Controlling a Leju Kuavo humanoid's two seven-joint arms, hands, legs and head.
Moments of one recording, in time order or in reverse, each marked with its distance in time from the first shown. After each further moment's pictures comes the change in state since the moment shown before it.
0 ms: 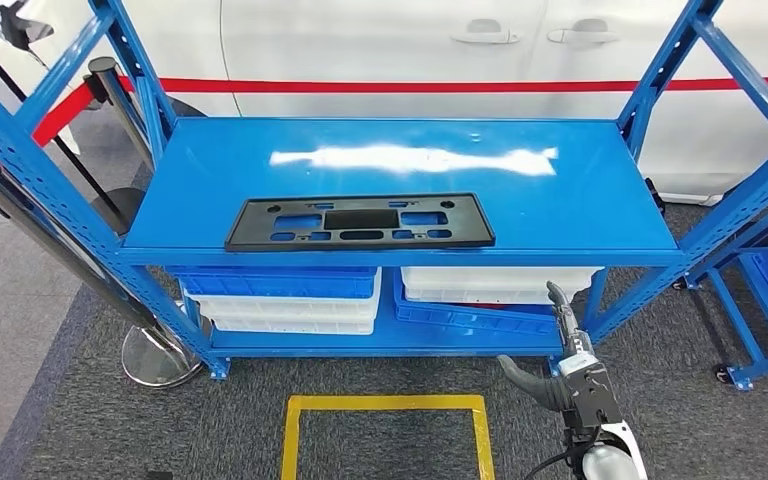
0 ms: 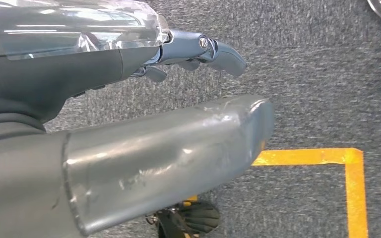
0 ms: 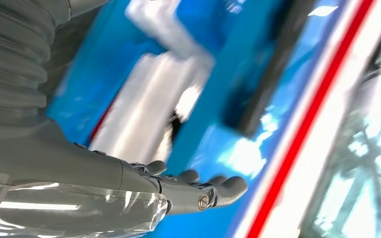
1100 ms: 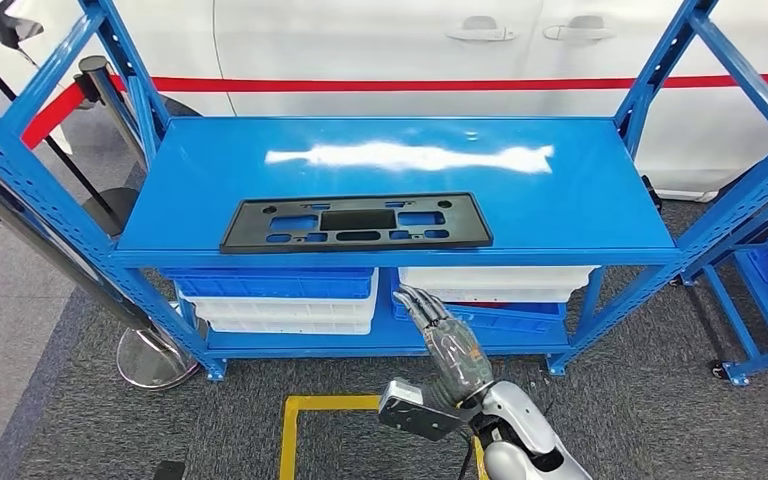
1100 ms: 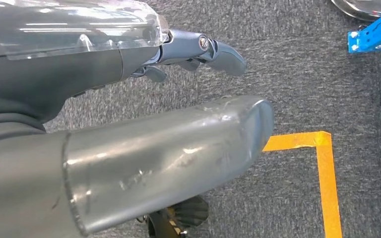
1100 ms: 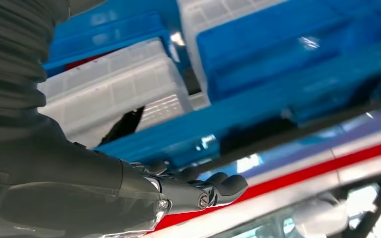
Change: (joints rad) left arm -0.045 -0.032 0.061 0.024 -0.122 -0.003 -0.057; right arm -0.201 -0.048 0.614 0.001 0.568 -0.209 0.357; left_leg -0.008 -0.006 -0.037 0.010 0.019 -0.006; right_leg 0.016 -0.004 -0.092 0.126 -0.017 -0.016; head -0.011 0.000
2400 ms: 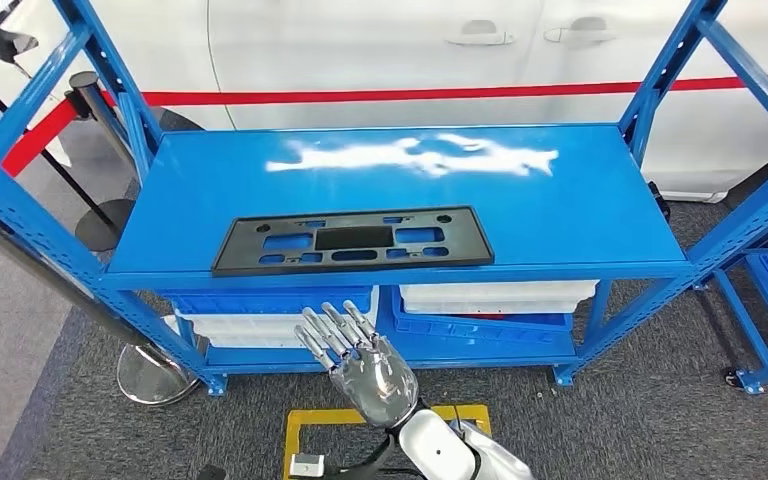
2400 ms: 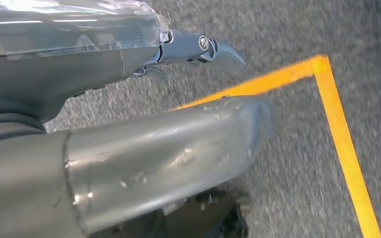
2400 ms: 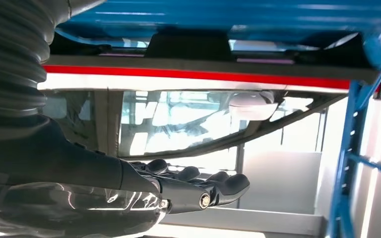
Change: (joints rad) left arm -0.010 -0.046 0.024 0.019 -0.217 -0.163 0.043; right arm -0.126 0.170 0.265 0.221 0.782 -0.327 0.264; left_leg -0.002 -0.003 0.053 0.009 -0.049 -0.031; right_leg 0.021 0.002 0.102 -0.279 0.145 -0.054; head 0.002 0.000
